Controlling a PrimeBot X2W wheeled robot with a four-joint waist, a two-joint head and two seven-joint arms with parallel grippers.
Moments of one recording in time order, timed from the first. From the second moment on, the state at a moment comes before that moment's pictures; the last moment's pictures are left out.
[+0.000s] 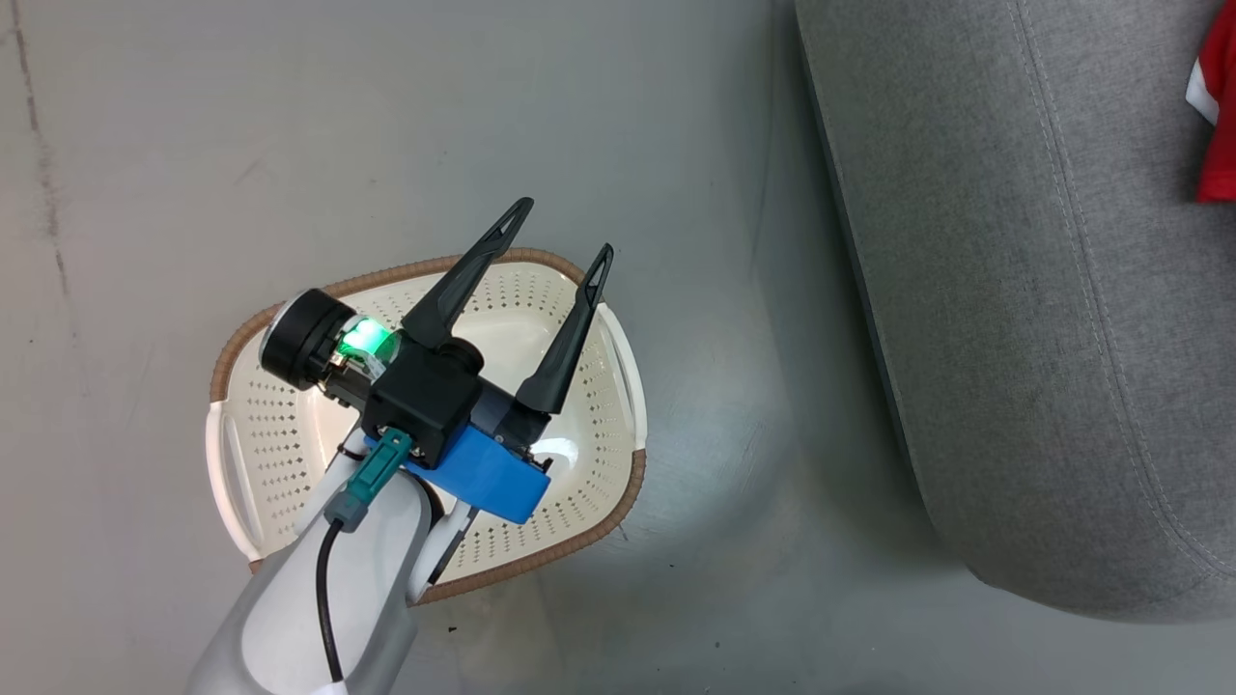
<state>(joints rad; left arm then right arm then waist) -0.51 0.21 -0.51 0.21 -0.17 -0.13 -0.26 -0.86 -0.40 -0.59 0.74 0.03 0.13 -0.22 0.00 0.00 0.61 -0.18</state>
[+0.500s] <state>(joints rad) -0.48 0.18 -0.51 0.24 -0.20 -0.13 -0.26 -0.81 -0.41 -0.52 0.76 0.05 0.13 -0.24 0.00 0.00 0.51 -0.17</state>
